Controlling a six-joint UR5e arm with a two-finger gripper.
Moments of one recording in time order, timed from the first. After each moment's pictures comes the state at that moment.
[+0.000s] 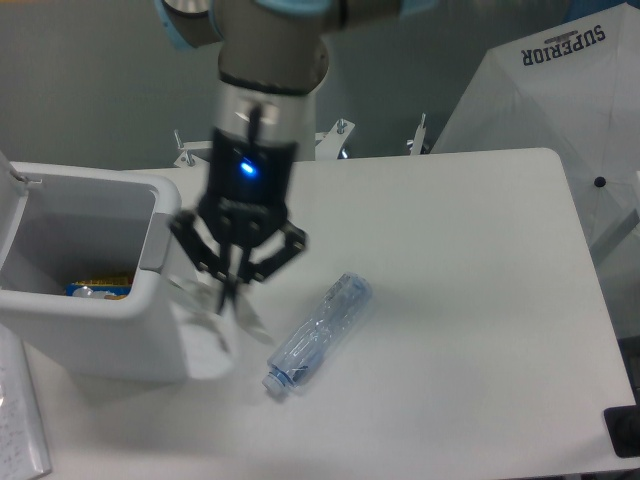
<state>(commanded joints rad) 2.23 -1.66 -1.50 -0.91 1.16 0.26</state>
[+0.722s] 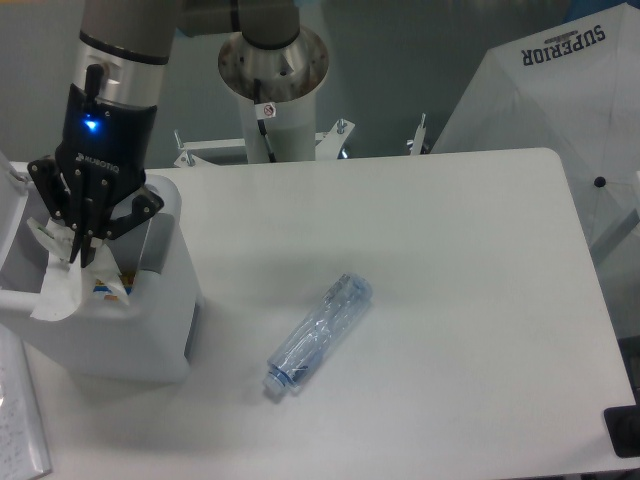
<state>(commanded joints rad) 2.12 -1.67 -1.55 -0.91 1.16 0.31</state>
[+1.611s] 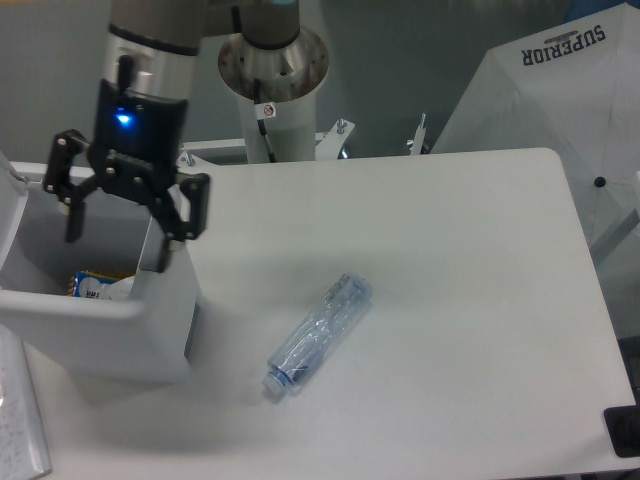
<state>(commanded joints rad) 2.27 -1.75 -1.40 -0.91 1.16 0.33</state>
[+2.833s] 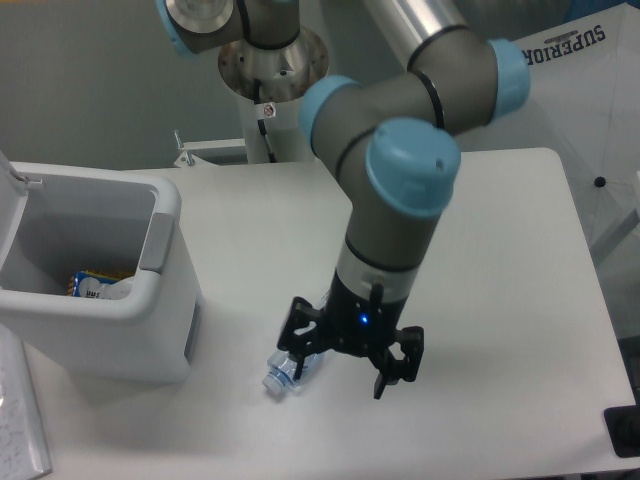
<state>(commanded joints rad) 2.42 -2.13 -1.15 -1.34 1.34 0.64</state>
